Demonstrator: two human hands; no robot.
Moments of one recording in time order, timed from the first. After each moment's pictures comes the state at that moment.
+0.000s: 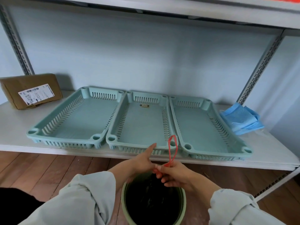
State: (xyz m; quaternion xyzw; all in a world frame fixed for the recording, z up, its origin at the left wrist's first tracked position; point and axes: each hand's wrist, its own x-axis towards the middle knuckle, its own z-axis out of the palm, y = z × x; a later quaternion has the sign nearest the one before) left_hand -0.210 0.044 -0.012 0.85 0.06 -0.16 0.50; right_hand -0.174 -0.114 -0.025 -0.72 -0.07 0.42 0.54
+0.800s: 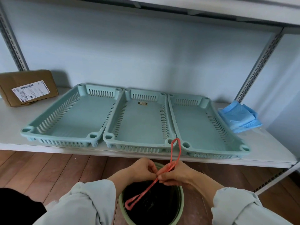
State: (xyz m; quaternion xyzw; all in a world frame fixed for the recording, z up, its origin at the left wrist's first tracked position) left_hand -0.209 0.043 -0.054 0.88 0.01 -0.15 0.46; right_hand -0.169 -0.126 -0.029 -0.76 -0.07 0.41 0.51
